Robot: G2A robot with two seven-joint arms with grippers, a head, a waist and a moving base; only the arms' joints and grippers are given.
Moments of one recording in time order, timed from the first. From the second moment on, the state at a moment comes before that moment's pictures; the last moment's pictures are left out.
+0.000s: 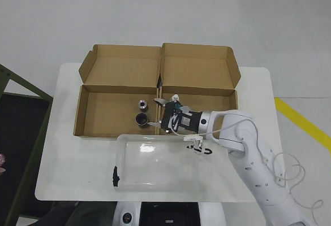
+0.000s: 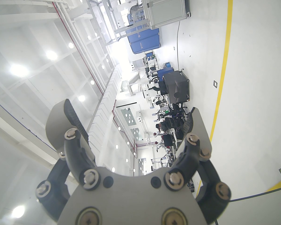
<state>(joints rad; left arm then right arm) -0.33 -0.16 -0.45 -1.44 1.96 -0.37 0.19 -1.05 -1.31 1.13 -1.82 -1.26 -0.81 0.42</state>
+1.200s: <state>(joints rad) -0.33 -0.16 -0.45 -1.44 1.96 -0.37 0.19 -1.66 -1.22 1.66 -1.94 -1.43 -0.59 -0.23</state>
